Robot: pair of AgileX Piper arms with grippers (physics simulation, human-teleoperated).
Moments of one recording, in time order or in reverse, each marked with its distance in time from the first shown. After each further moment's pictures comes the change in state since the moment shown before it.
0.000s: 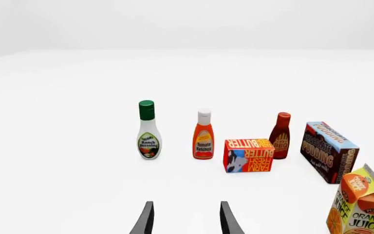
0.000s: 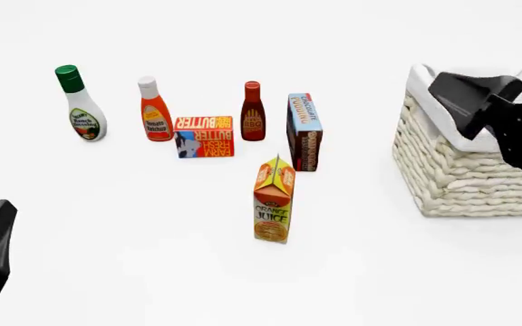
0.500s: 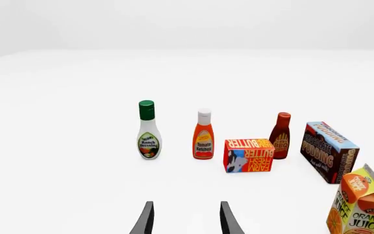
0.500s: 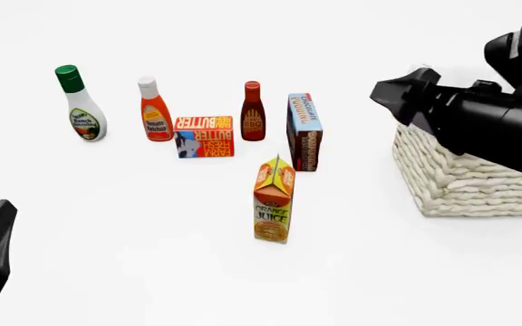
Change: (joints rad) left arm 0.000 0.000 0.001 -0.001 0.000; right arm 0.076 0.272 -0.178 0.154 0.099
